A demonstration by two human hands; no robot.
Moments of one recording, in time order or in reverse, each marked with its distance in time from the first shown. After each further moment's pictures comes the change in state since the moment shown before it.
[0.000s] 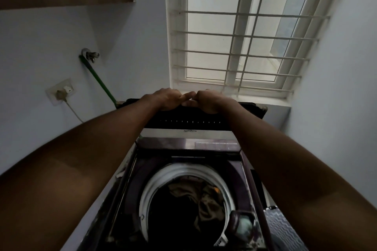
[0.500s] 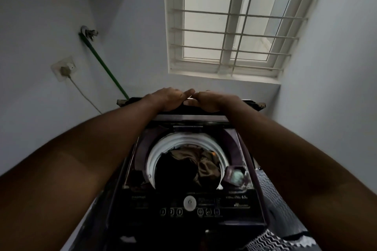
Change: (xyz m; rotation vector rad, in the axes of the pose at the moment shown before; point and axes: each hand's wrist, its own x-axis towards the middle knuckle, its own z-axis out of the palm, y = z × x) left_hand -0.102 0.009 0.067 0.003 -0.028 0.057; right_hand -0.093 -0.032 0.066 -0.022 -0.160 0.014
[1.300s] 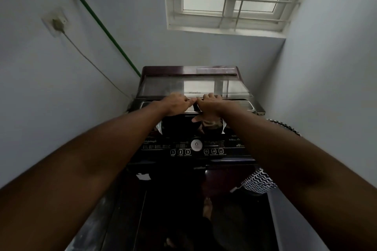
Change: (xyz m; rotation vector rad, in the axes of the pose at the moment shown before) left_hand -0.091 -0.002 0.148 -0.118 -0.154 -0.001; right_hand -0.073 -0.035 0.161 -0.196 -0.172 0.073
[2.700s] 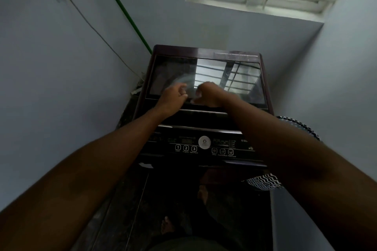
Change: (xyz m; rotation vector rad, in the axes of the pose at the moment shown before) left_hand 0.017 -0.051 0.048 -0.572 0.403 -0.209; right_hand 0.062 -0.014 -0.003 0.266 0.091 -0.129
